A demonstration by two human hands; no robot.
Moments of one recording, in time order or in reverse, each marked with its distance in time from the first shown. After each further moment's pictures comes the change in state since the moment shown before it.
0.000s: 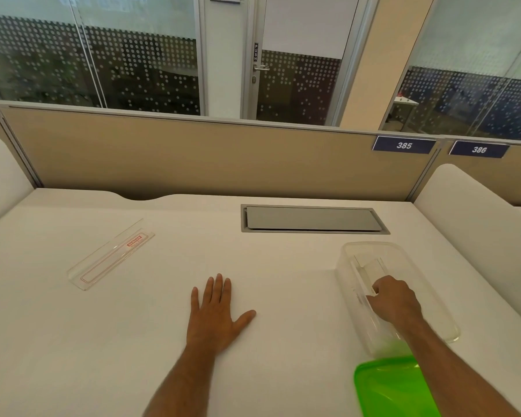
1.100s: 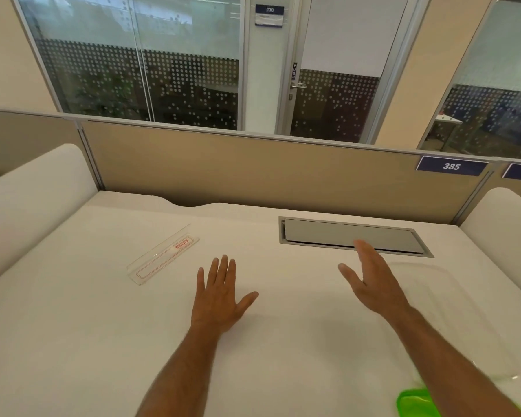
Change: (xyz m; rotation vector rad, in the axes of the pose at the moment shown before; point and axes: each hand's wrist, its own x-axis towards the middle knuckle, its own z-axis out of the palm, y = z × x) left_hand 0.003 -0.064 -0.074 0.056 0.134 -0.038; right_hand -0.014 -0.118 0.004 0.251 0.162 -0.594
